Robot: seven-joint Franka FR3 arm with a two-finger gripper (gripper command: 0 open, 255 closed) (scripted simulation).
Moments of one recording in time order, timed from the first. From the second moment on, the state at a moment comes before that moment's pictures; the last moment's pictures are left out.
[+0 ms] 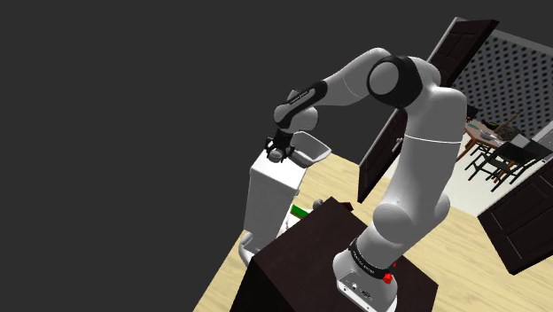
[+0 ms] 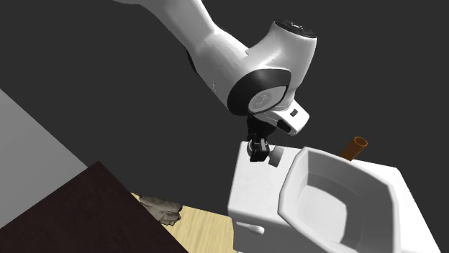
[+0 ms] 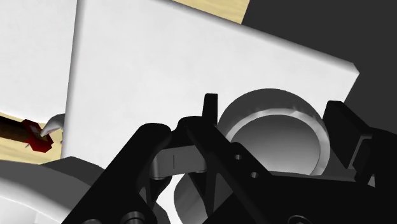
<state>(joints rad) -0.22 0.41 -0.03 -2.13 0.16 2.50 0.49</state>
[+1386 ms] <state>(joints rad) -0.22 0.21 -0.05 -2.09 0.12 2.26 0.53</state>
